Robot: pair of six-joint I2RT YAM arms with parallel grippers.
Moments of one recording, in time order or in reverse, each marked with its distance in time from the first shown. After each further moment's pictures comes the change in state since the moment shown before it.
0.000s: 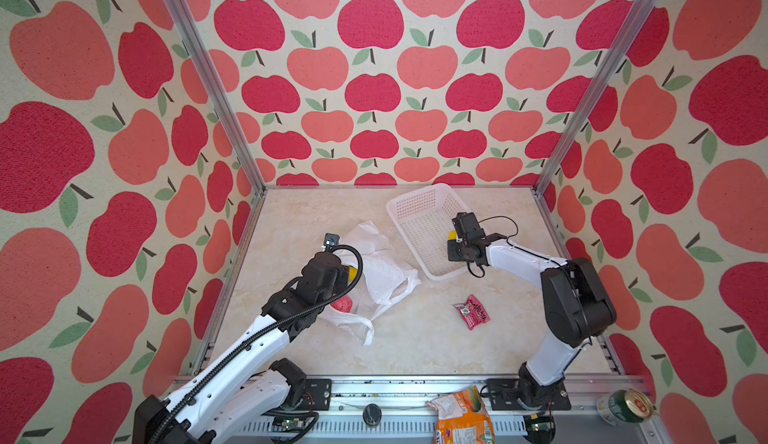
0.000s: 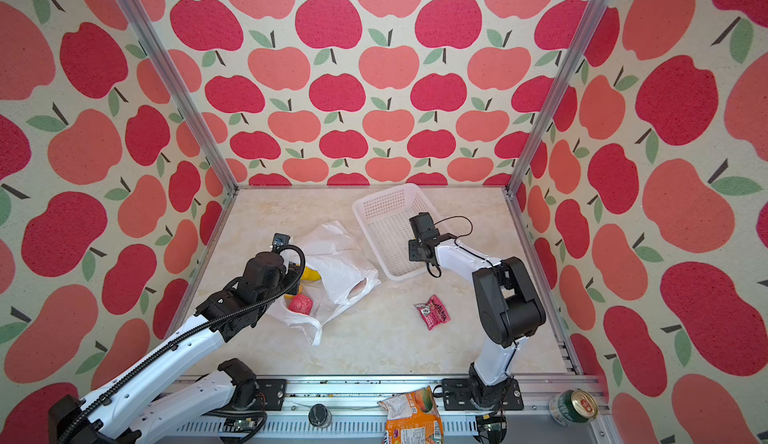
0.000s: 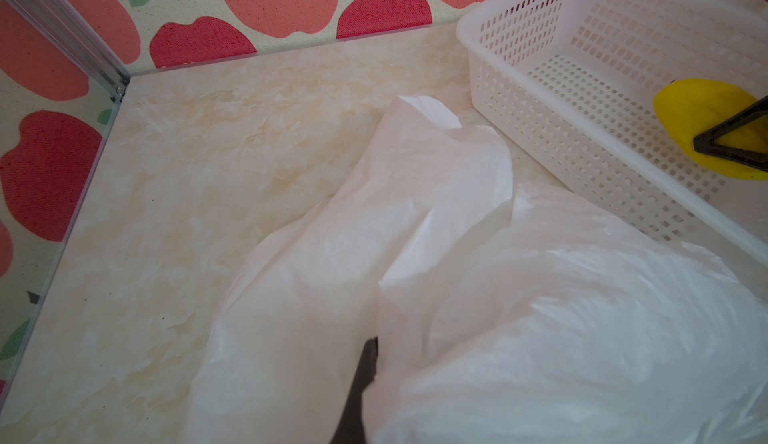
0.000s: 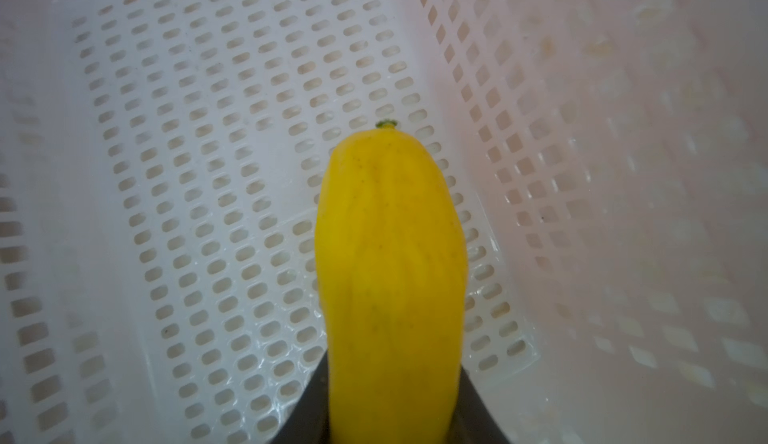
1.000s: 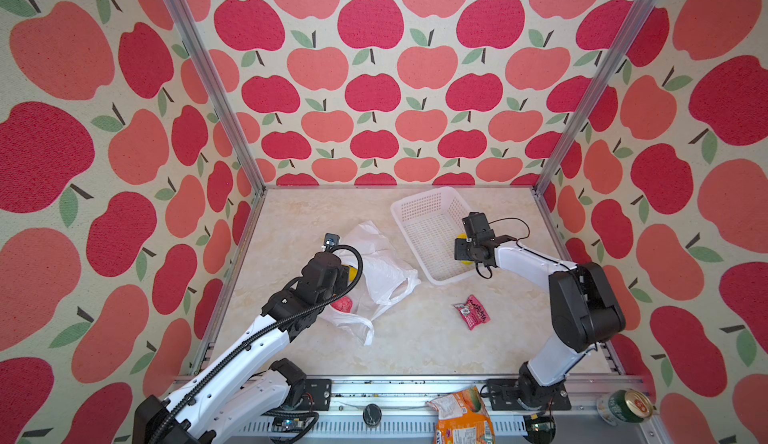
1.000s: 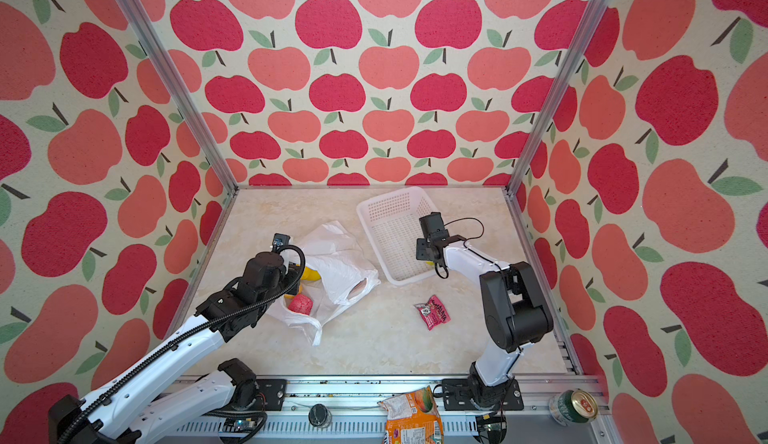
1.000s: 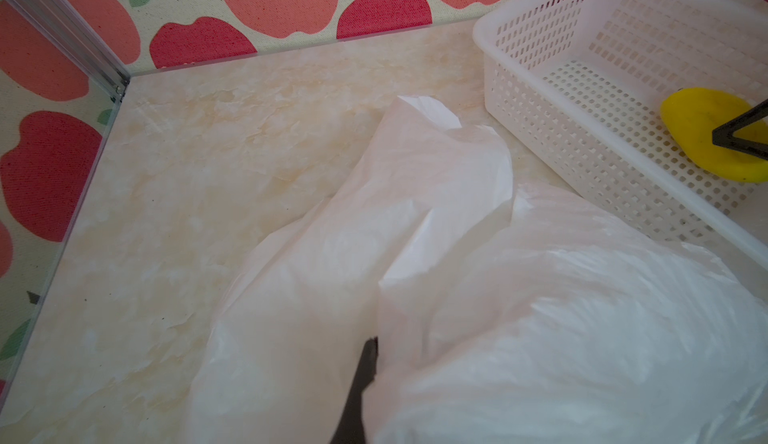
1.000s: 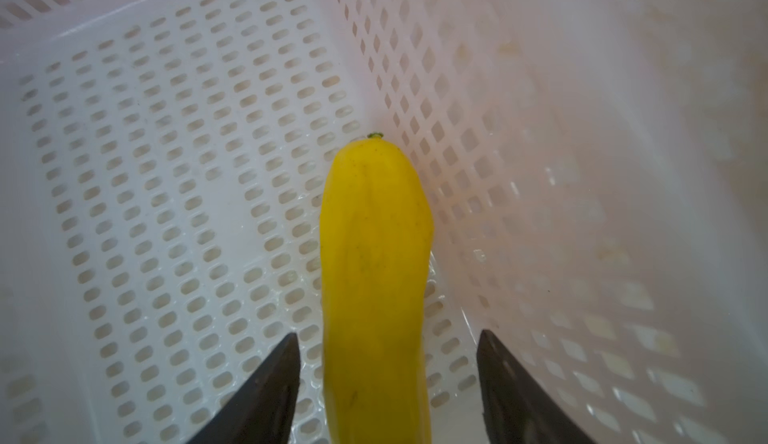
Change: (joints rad) left arm 0.000 0.000 0.000 0.001 0.000 0.000; right arm -0.050 -0.109 -0.074 0.009 0.040 0.019
